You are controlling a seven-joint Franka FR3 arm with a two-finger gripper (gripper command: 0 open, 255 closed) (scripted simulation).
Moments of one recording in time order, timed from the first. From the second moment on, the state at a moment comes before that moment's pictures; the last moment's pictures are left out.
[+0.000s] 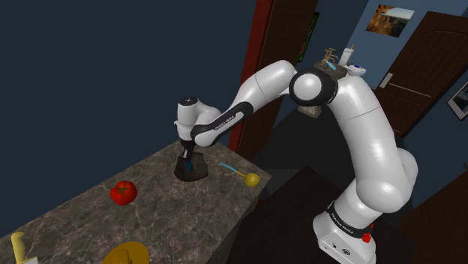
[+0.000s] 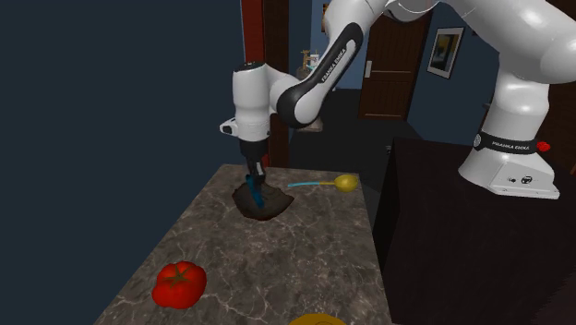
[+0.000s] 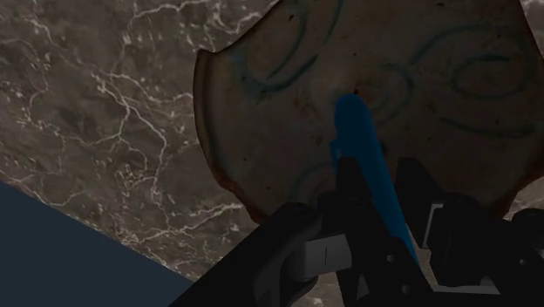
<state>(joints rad) -0.01 0.89 0.42 -1.61 -0.61 2.40 0.02</state>
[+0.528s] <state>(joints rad) 0.01 0.95 0.40 -1.57 -0.63 2.43 0.03</state>
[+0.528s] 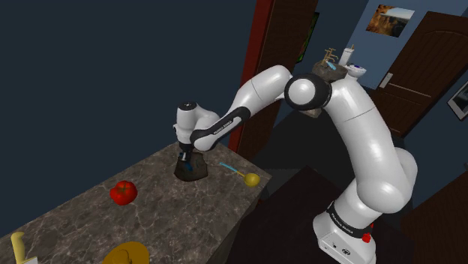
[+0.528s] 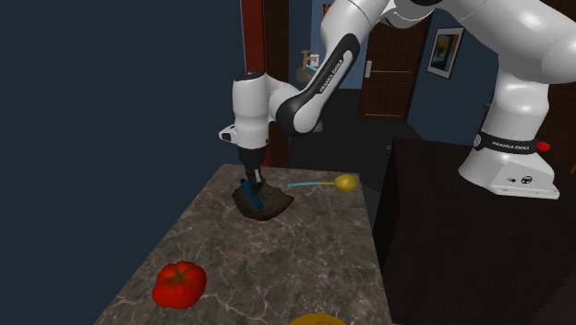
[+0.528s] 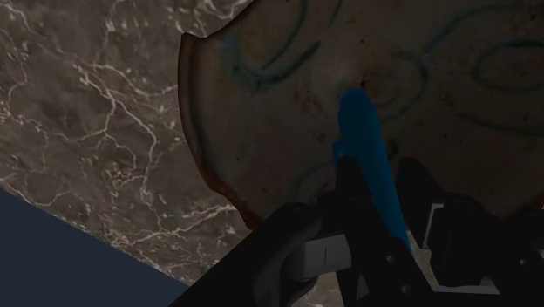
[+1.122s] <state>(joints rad) 0.01 0.95 0.40 -1.59 -0.64 2.44 0.04</state>
